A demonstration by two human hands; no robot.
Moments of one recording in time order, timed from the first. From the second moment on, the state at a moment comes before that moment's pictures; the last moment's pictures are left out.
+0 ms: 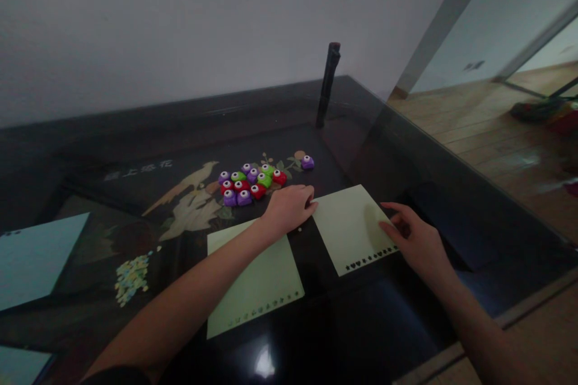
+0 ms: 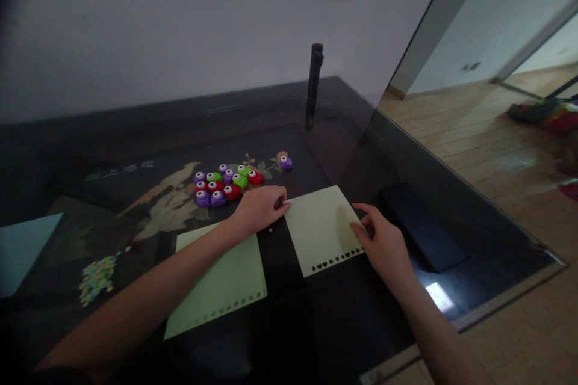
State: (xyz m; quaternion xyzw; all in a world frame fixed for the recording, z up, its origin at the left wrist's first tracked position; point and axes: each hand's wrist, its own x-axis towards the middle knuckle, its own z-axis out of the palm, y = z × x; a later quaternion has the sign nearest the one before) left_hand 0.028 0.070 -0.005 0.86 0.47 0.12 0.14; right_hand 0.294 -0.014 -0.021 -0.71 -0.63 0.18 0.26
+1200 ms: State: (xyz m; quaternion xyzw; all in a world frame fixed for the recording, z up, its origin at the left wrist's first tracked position) left_hand 0.027 0.072 -0.004 0.87 0.47 0.10 0.11; right_hand 0.289 -0.016 -0.019 -0.66 -0.71 0.10 0.24
